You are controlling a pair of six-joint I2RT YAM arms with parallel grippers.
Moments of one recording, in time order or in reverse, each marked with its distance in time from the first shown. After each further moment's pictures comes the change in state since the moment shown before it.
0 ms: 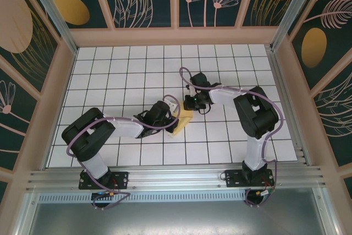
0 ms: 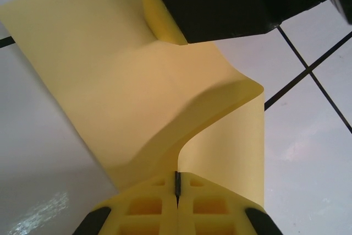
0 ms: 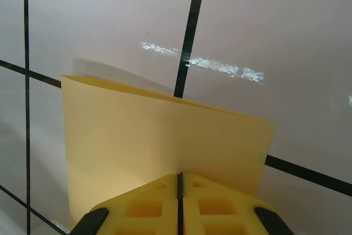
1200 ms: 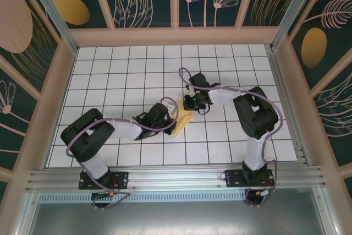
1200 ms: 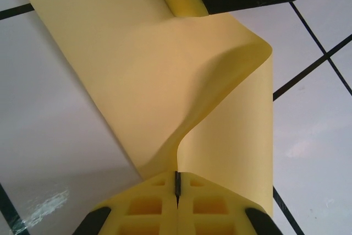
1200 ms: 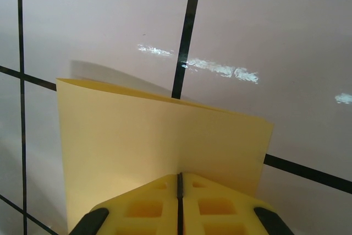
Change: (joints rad) left arm 0.000 -0.009 -0.043 0.016 -0.014 -0.019; right arm 0.011 0.000 0.005 -0.005 0.028 0.018
